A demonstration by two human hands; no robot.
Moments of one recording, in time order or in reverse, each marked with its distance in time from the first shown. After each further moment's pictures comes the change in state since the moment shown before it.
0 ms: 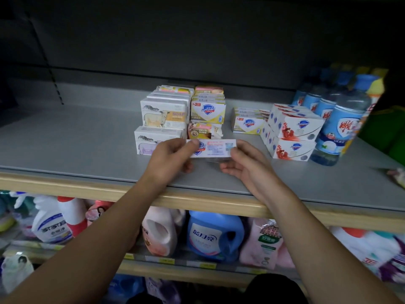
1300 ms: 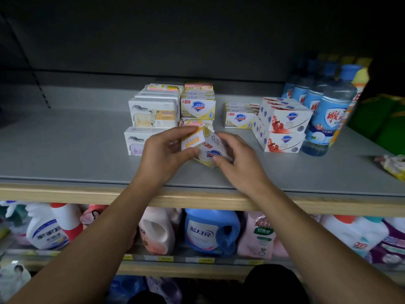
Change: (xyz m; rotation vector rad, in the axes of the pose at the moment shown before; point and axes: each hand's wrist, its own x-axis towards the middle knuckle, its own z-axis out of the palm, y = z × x) left_hand -0.006 0.016 0.008 0.042 -0.028 0.382; right_hand -0.004 -0.003 0.004 -0.947 0.089 -0.392
